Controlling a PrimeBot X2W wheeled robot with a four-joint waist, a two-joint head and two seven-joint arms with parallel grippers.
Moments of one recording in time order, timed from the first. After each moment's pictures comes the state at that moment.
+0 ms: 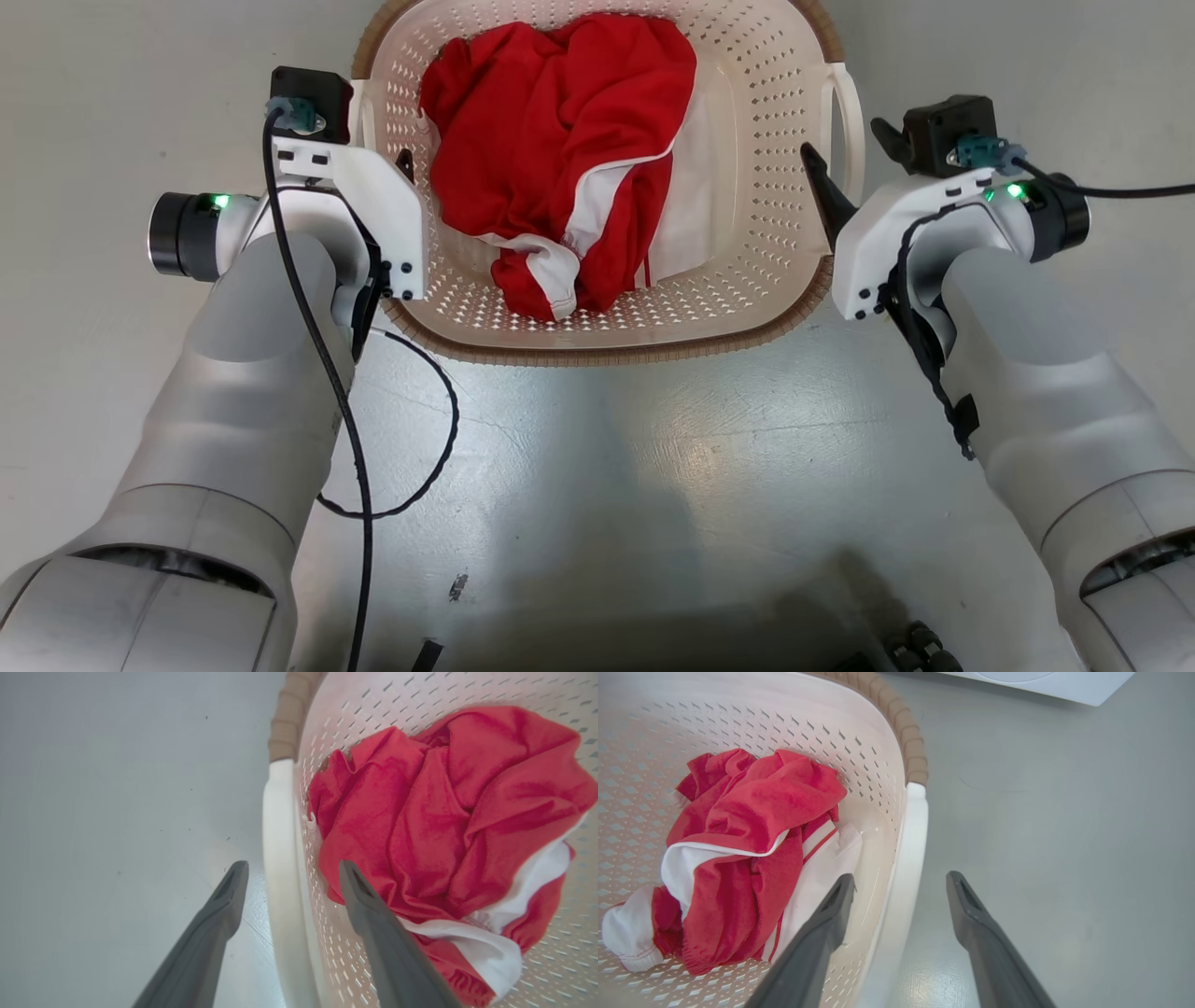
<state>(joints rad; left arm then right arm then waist) -1.14 0.05 -0.30 1.28 -0.25 0.03 0.00 -1.09 -0.07 0.33 1.25 0.21 0.13 -0.15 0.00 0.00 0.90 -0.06</state>
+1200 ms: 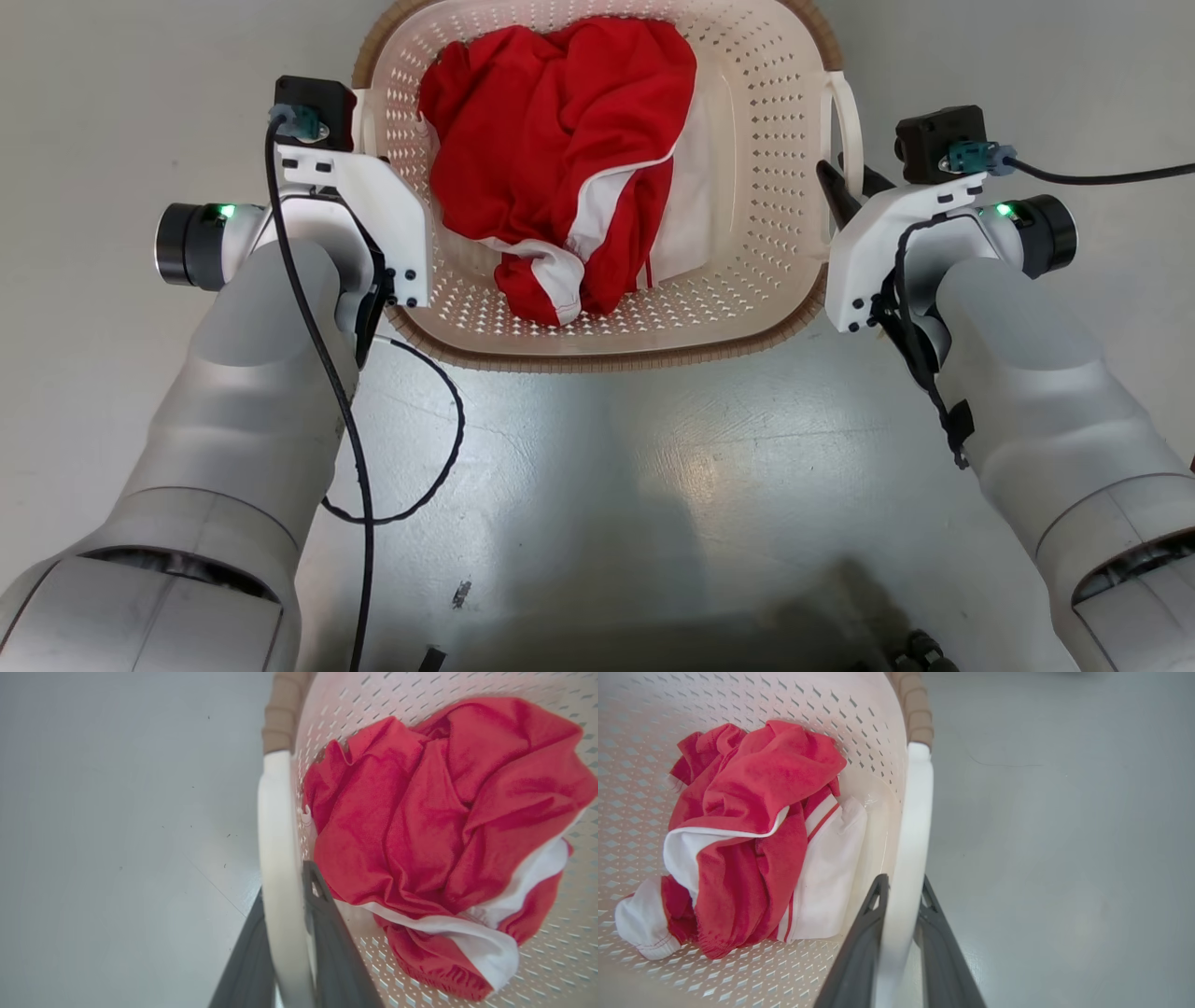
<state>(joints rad) -1.13 0.05 -0.33 1.30 -0.30 0.04 0.00 -1.09 -0.06 0.39 1.28 0.31 0.13 -0.08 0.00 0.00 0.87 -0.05</state>
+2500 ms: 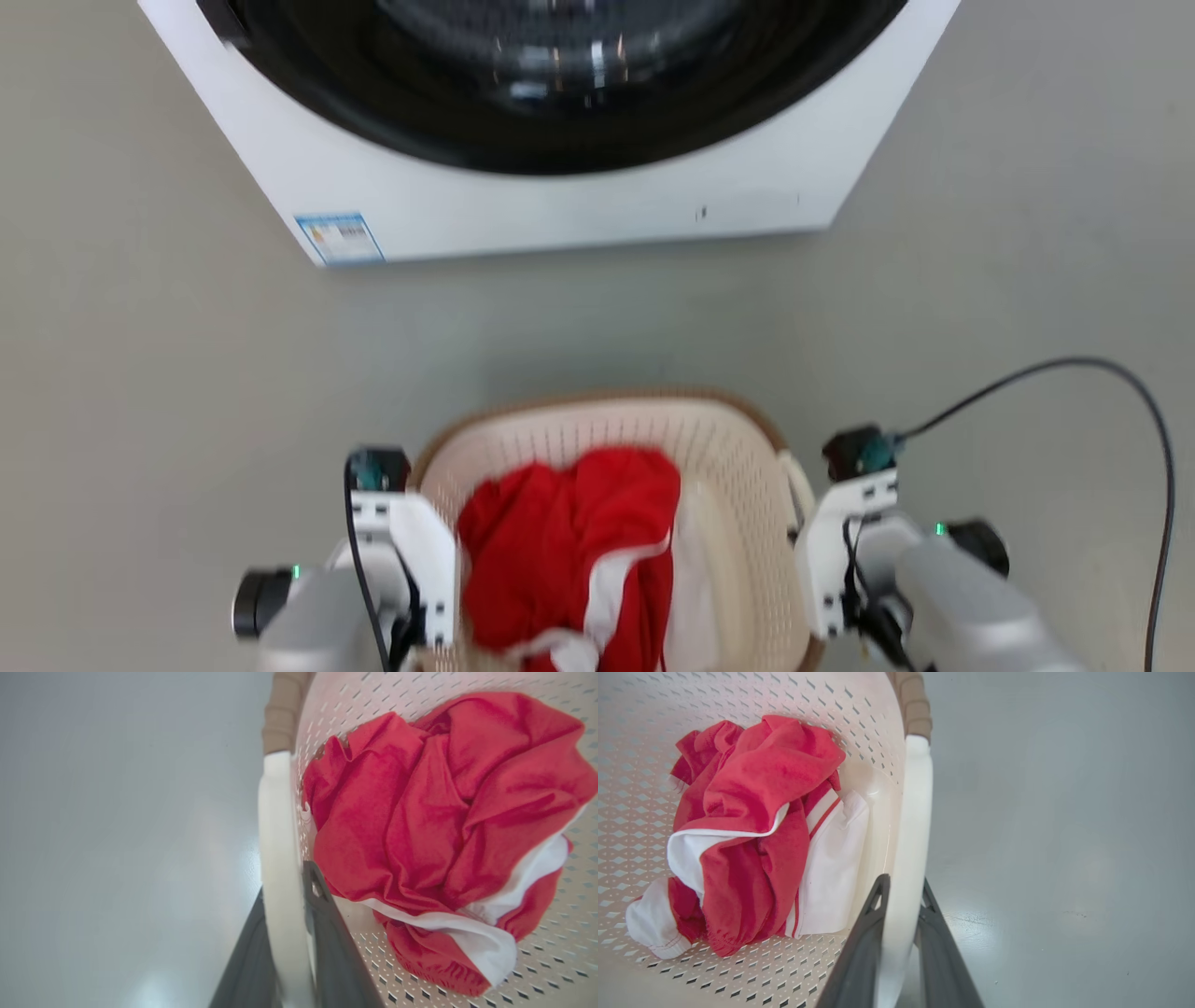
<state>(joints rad) -0.67 0.03 -0.39 1.30 -0.40 0.01 0.18 -0.67 -0.06 0.64 1.22 0.58 0.13 0.20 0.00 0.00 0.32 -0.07</state>
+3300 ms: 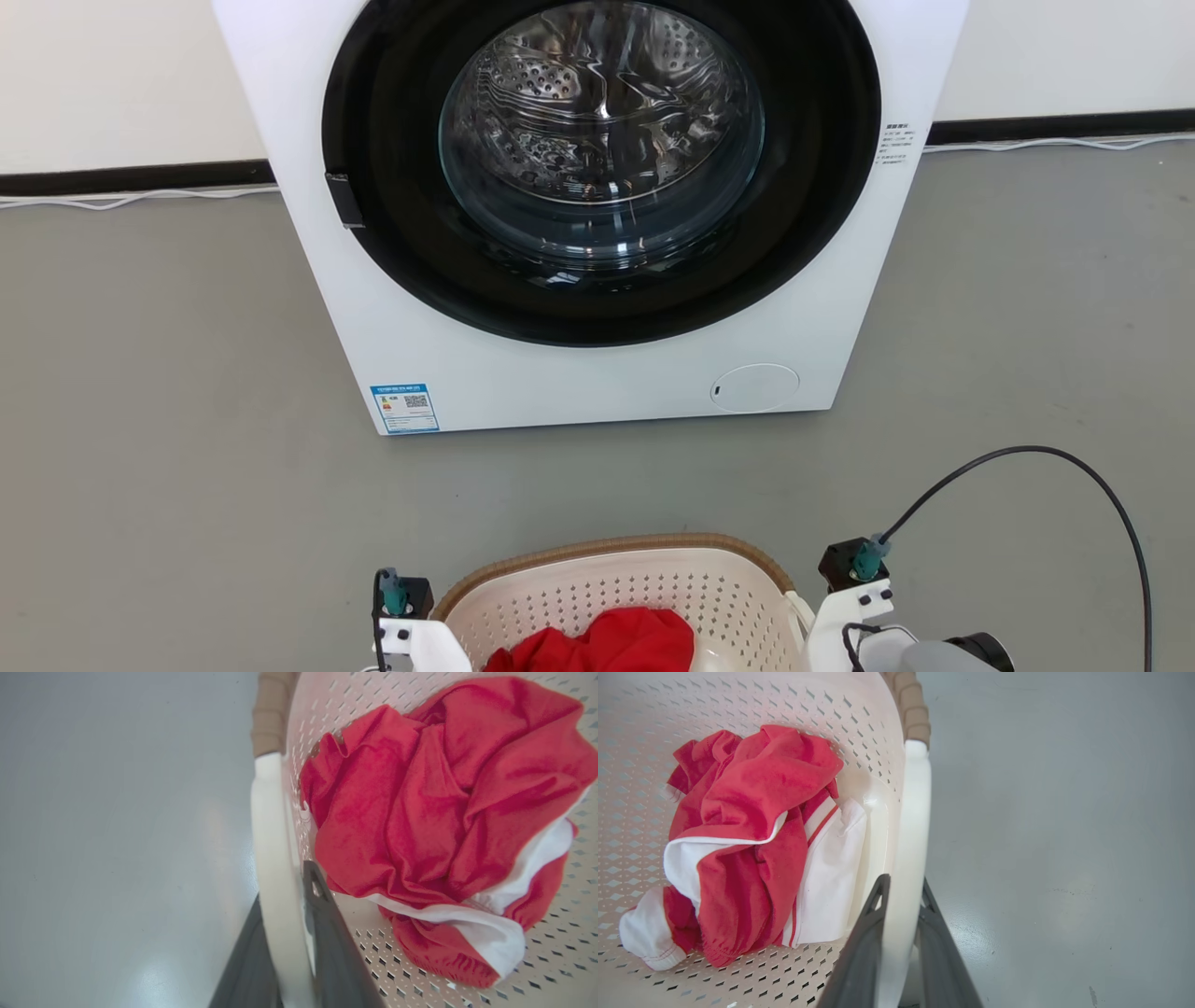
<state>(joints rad) -0.45 0.04 -0.58 1.21 -0.58 0.01 0.35 -0.51 -0.07 0.76 1.19 0.68 0.12 0.33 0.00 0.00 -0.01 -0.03</state>
